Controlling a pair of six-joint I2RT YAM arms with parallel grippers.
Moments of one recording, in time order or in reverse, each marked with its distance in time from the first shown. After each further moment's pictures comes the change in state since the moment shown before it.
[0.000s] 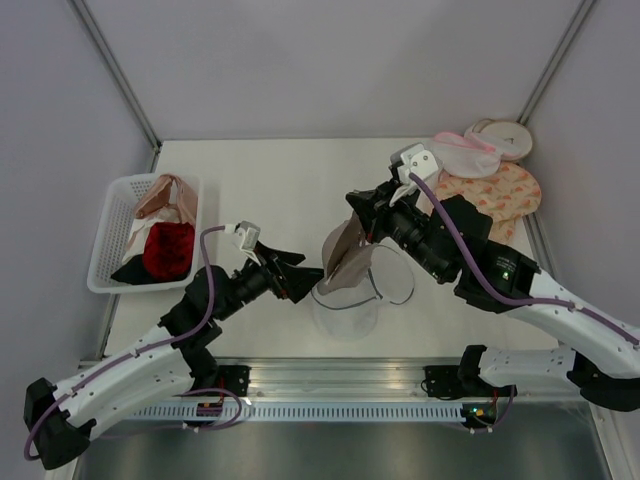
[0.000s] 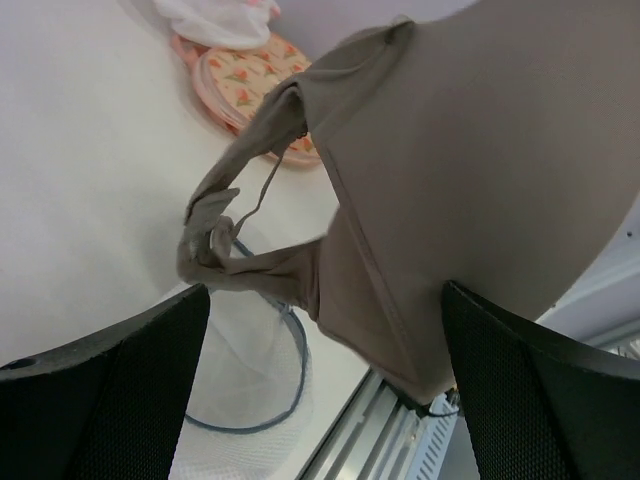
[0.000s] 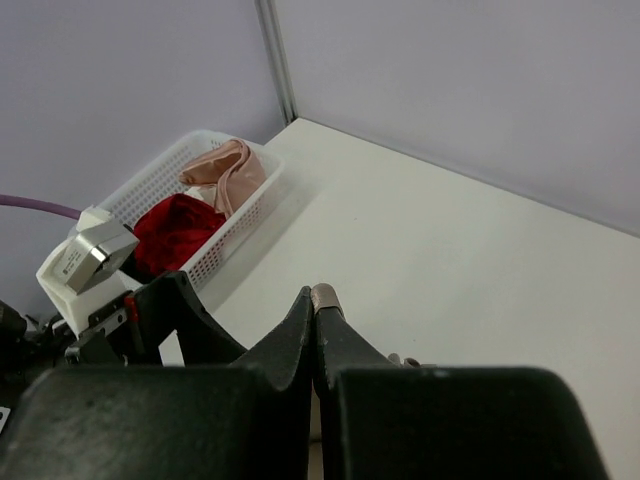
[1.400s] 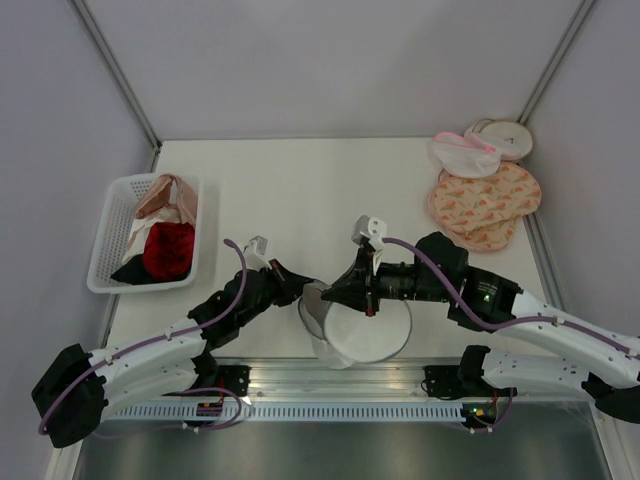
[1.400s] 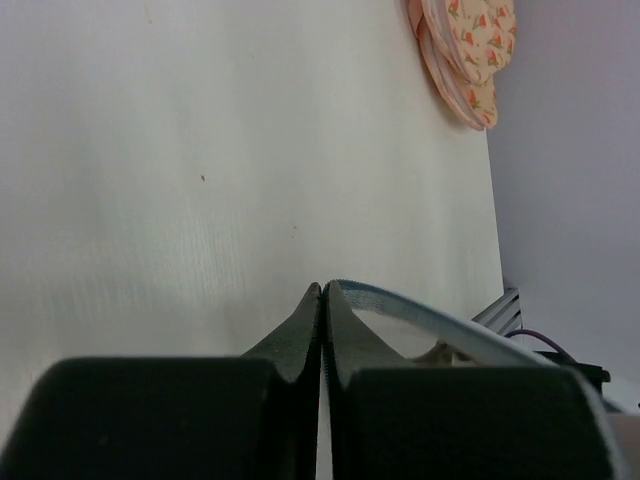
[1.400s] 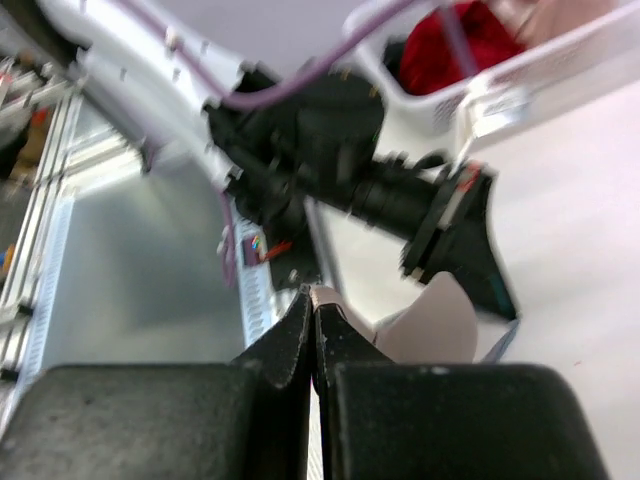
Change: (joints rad) left arm 0.000 0.223 -0.153 -0.005 -0.177 -0.368; right arm 0.005 -0.104 -0.358 0.066 -0.782 0.110
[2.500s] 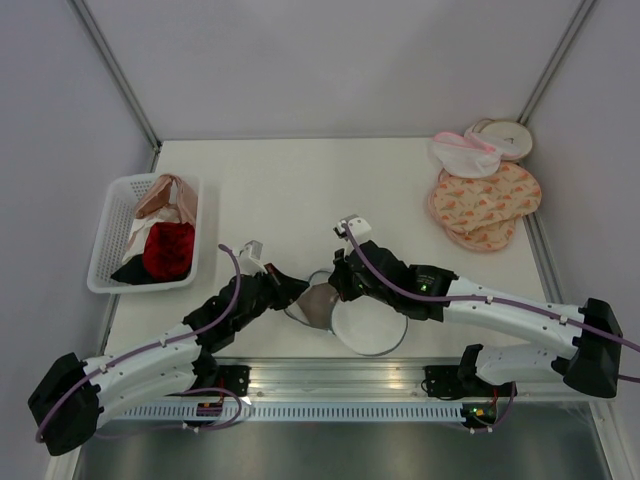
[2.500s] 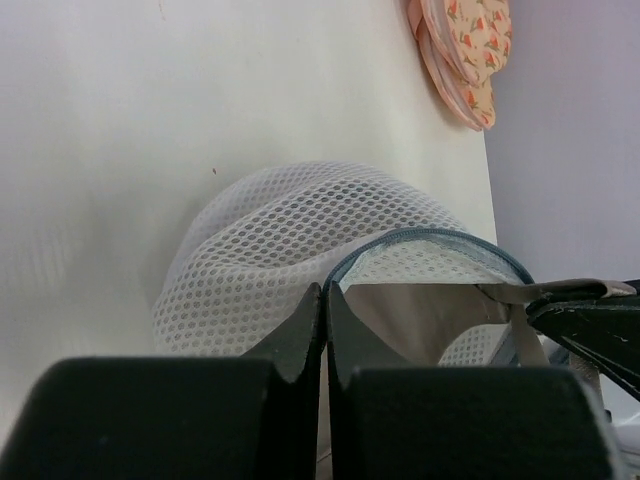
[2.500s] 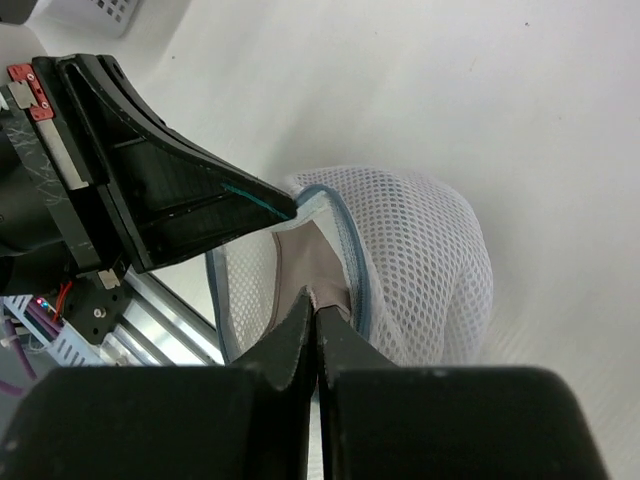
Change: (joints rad) left arm 0.003 -0.069 -0.050 -0.009 0.000 0.000; right arm 0.008 0.254 -0.051 -0.109 0.606 0.296
